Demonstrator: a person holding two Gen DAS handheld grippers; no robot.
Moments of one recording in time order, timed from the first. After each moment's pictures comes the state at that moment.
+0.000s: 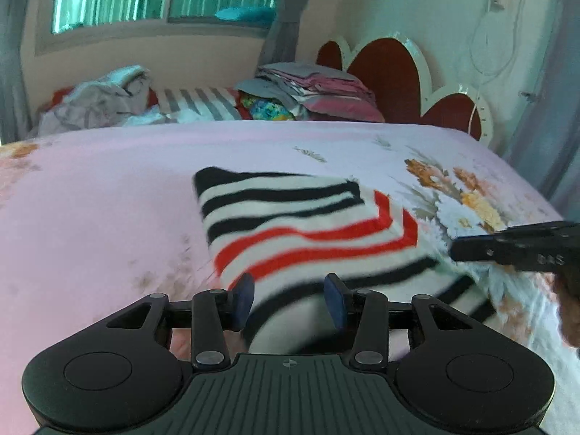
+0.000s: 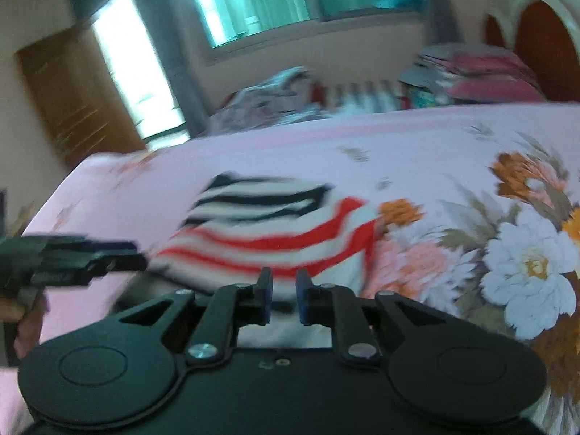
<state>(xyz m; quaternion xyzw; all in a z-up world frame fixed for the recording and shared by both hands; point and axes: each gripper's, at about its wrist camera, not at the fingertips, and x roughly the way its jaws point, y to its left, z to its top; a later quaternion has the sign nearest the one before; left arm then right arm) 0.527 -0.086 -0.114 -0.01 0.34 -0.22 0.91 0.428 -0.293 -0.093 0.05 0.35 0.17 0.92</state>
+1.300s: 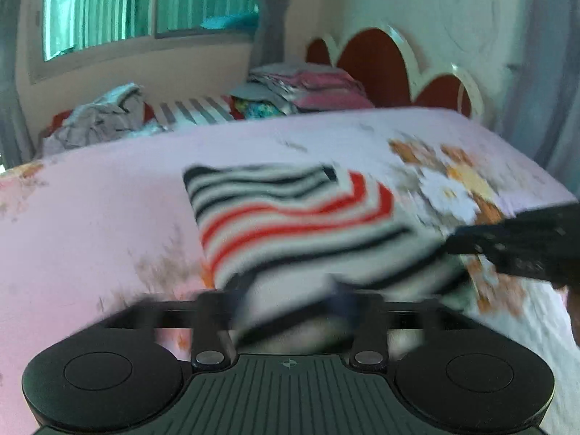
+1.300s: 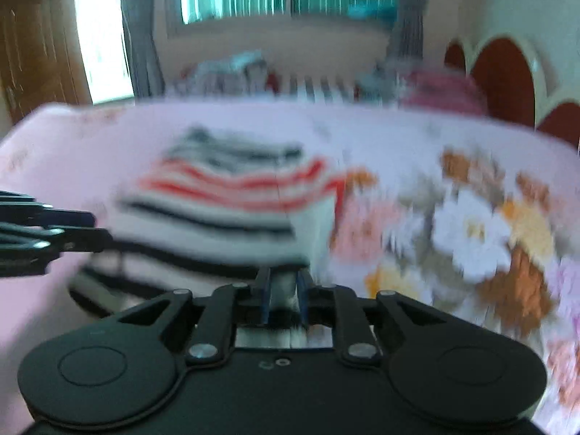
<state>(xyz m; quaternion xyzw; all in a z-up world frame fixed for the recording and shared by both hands) 0.497 -0.105 -0.102 0.03 0.33 -0.22 0.92 0.410 -0.266 -0.128 -0.01 0.34 0.04 0.94</state>
